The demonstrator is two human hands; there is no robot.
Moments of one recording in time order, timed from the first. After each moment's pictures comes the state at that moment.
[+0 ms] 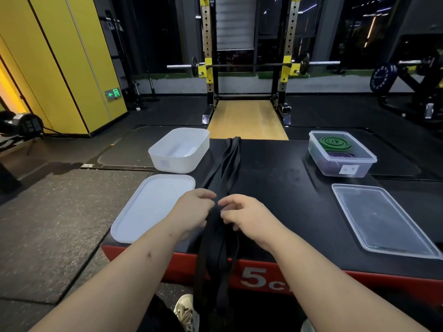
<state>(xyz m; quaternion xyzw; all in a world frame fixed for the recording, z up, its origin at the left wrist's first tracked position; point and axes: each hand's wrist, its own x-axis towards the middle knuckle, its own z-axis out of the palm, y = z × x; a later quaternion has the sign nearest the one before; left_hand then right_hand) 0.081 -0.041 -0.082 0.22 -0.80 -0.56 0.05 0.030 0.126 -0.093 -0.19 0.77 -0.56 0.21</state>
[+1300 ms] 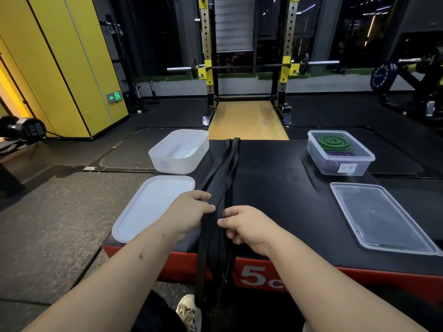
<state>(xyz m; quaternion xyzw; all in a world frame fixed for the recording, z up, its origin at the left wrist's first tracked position) 0.092 -0.040 -0.076 0.22 -0.75 -0.62 0.04 0.029 0.121 -0.115 -0.12 0.71 -0.62 0.32</state>
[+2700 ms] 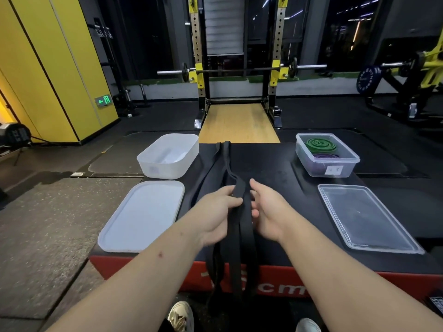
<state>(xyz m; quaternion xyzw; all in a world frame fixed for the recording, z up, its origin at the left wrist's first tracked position) 0.072 0.035 -0.053 0.07 -0.56 -0.82 -0.08 0.001 0.168 -0.069 -0.01 0.54 -0.77 0.35</state>
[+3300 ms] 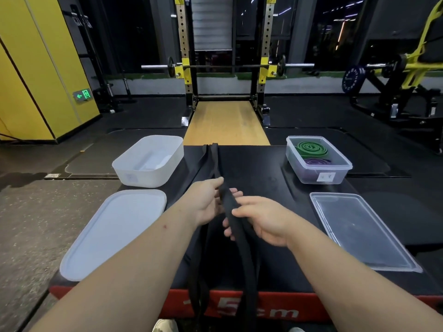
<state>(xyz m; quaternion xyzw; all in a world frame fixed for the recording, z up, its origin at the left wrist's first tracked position) -0.026 0.017 -0.057 0.20 -0.51 -0.83 -0.06 -0.040 0.189 -0.072 -0.18 0.62 -0.67 0.37</state>
